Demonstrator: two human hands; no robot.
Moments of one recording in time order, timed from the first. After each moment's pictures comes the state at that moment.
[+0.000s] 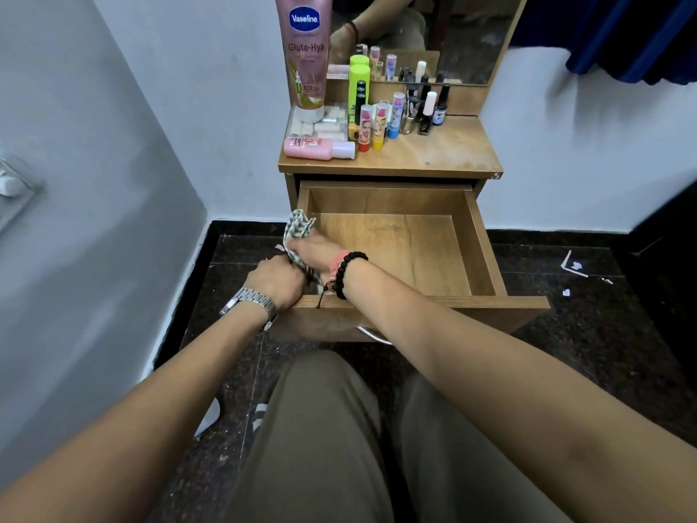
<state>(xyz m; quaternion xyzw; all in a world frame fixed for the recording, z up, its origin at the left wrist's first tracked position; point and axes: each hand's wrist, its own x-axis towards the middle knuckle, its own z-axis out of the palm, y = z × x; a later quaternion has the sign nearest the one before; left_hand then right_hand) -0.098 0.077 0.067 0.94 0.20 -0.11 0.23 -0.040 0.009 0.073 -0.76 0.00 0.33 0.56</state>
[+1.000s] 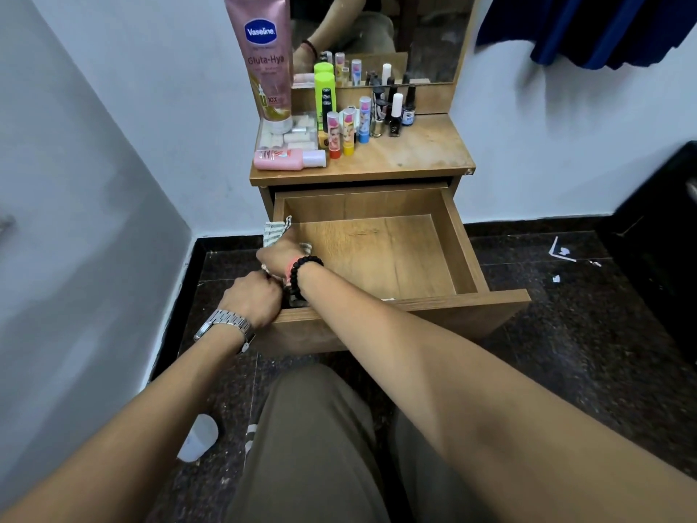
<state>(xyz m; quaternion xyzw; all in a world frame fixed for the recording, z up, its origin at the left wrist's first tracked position) -0.093 0.083 0.061 0.95 0.20 -0.10 0.22 -0.014 0.038 0.050 -0.81 0.03 0.28 0.51</state>
